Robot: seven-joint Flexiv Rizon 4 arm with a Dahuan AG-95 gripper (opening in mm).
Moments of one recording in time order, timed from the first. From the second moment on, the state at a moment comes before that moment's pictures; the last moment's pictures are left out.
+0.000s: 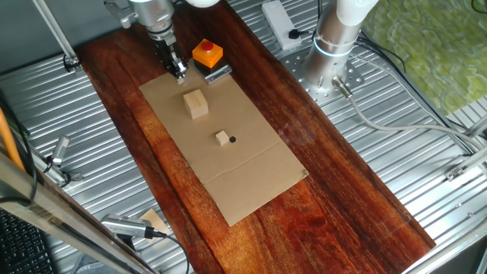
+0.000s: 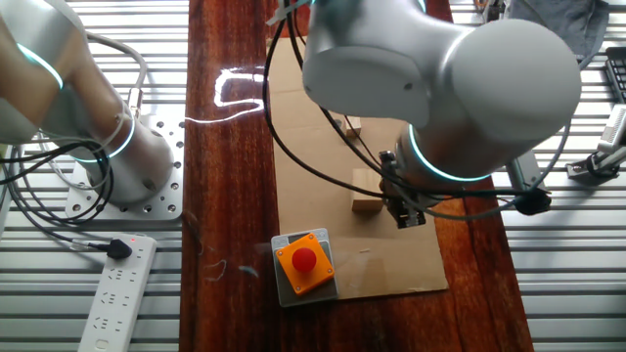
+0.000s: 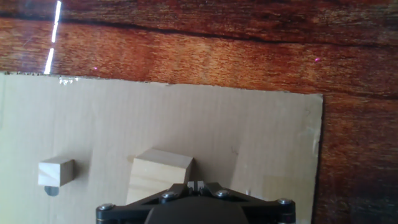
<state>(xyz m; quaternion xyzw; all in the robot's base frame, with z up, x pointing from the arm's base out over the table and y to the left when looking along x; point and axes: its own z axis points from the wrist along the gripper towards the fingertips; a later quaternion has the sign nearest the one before) 0.486 -0.113 0.122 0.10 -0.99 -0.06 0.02</state>
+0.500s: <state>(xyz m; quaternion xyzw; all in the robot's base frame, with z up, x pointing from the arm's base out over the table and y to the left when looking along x) 0.487 -0.114 0.120 0.10 -0.99 -0.05 0.03</state>
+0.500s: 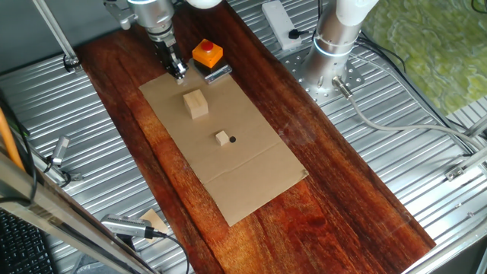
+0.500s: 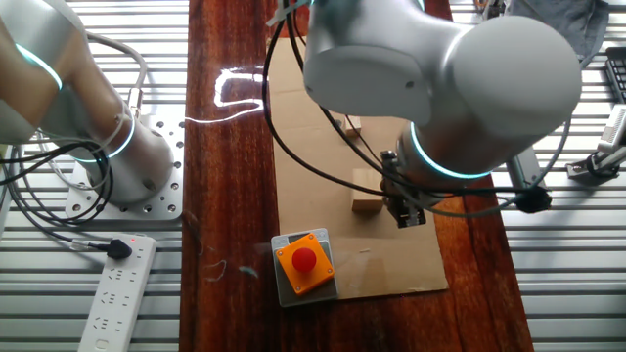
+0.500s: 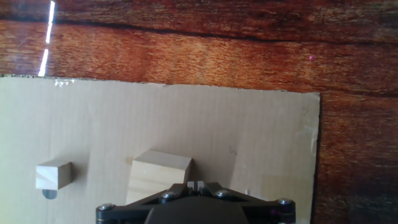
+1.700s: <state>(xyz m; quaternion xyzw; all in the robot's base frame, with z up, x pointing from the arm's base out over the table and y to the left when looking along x) 0.484 -0.113 0.120 0.09 -1.00 0.00 0.03</state>
